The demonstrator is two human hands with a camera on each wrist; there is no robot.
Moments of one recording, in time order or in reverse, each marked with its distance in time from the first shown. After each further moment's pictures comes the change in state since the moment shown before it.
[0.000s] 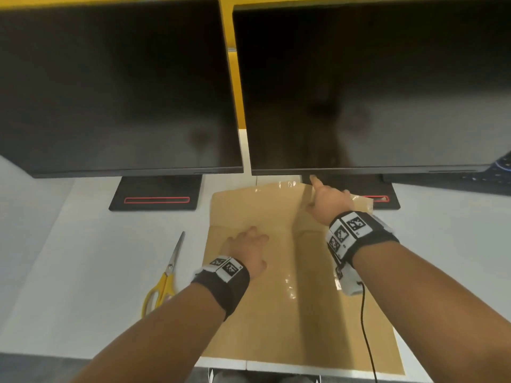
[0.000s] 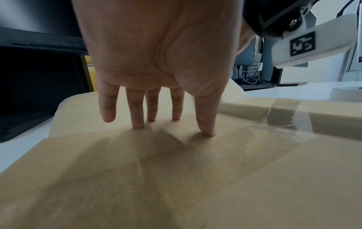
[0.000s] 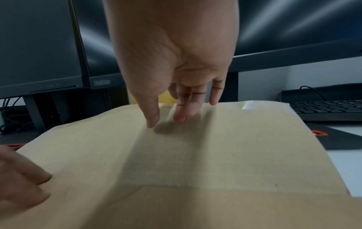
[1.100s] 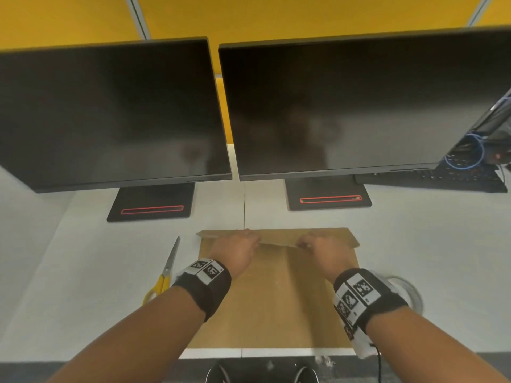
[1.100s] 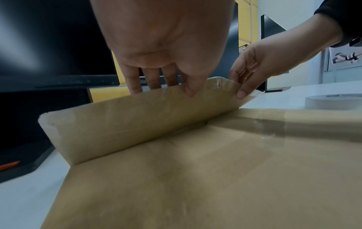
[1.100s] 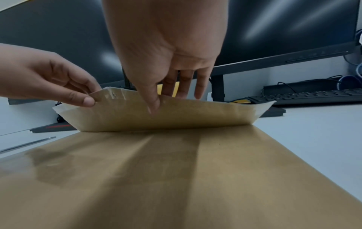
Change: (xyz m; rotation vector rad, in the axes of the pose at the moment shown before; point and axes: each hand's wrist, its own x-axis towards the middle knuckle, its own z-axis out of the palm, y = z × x) left_hand -0.035 -0.001 -0.014 -0.066 0.340 0.210; right_hand -0.113 0.027 0.041 0.099 0.075 -0.185
